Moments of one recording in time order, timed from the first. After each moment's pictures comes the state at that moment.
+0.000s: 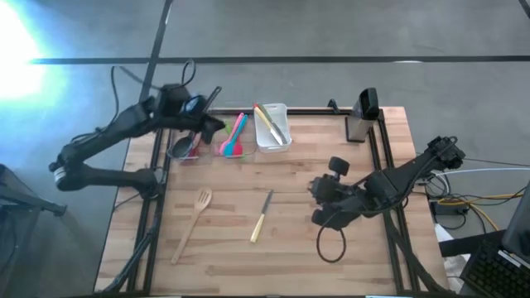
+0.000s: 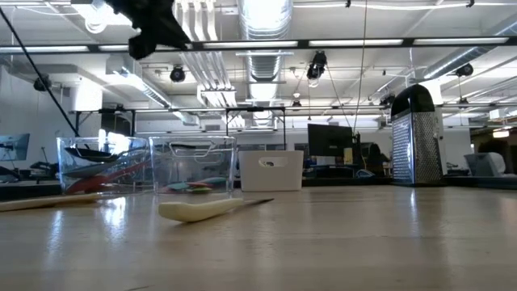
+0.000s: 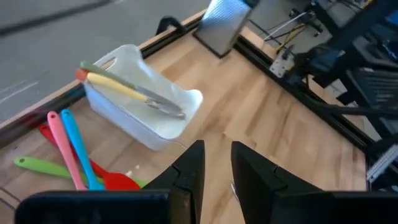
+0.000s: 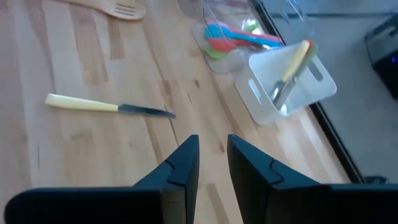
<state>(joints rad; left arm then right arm) 0.52 1.00 1.15 -0.67 0.19 -0.35 0.49 1.51 1.53 -1.14 0.71 0.59</state>
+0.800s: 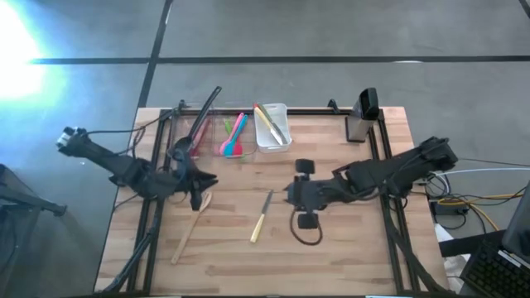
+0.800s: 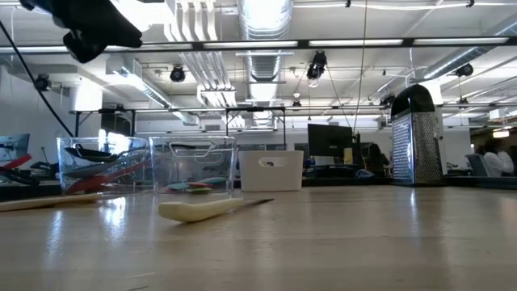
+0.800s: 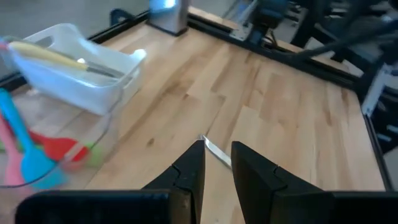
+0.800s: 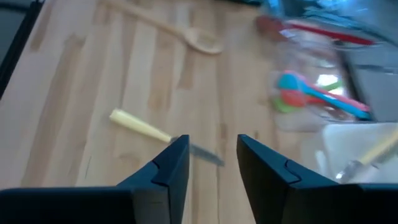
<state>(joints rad) -0.46 0.75 0.68 -0.43 -0.65 -0.63 0.34 1.58 1.53 -0.78 0.34 0.13</state>
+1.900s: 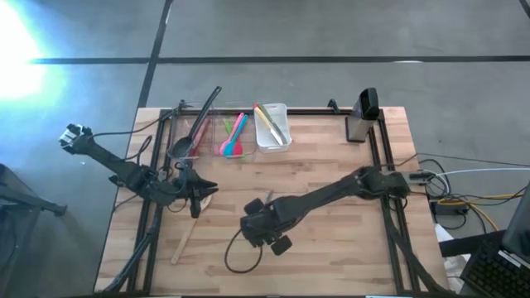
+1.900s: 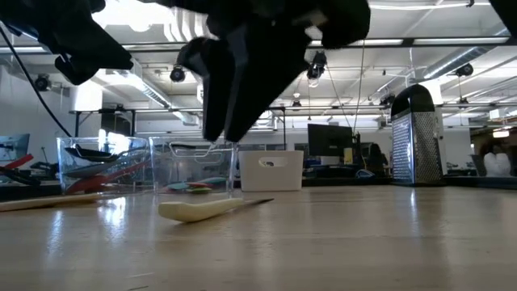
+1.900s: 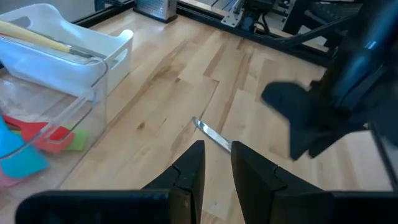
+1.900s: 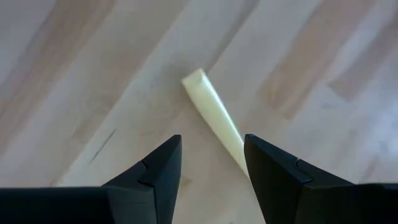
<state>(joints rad) -0.52 0.72 0.51 -0.30 -0.66 -0.63 0.32 2.30 2.03 -0.97 0.02 -0.31</state>
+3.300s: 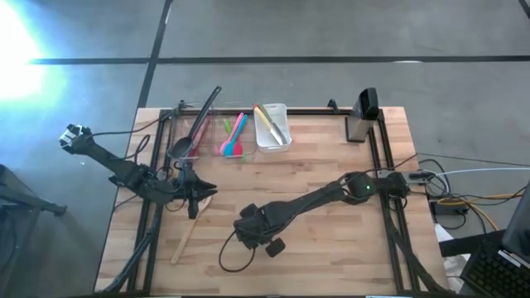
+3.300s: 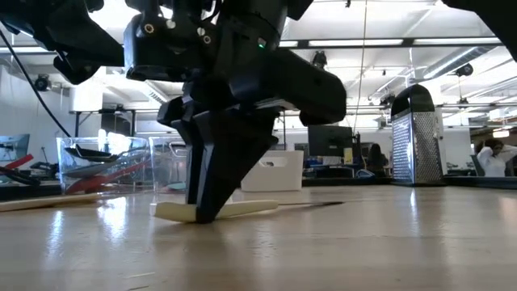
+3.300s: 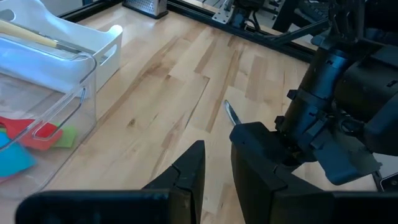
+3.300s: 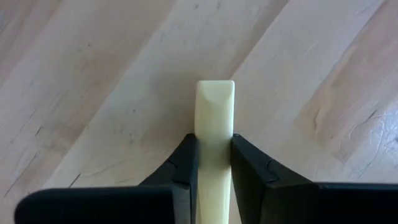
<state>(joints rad) -0.52 0.69 0.51 -0.31 -0.62 -0.63 0.30 2.46 2.06 -0.88 -0.03 -0.32</state>
